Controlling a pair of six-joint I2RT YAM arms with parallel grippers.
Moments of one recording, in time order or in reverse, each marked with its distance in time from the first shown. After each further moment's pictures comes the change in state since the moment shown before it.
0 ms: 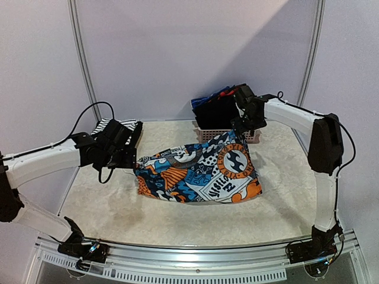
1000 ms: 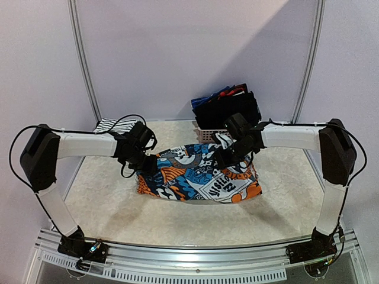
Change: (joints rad) left arm 0.060 0.410 0.121 0.190 0.454 0.182; right arm 0.167 -0.218 -0.500 0.267 -0.681 0.135
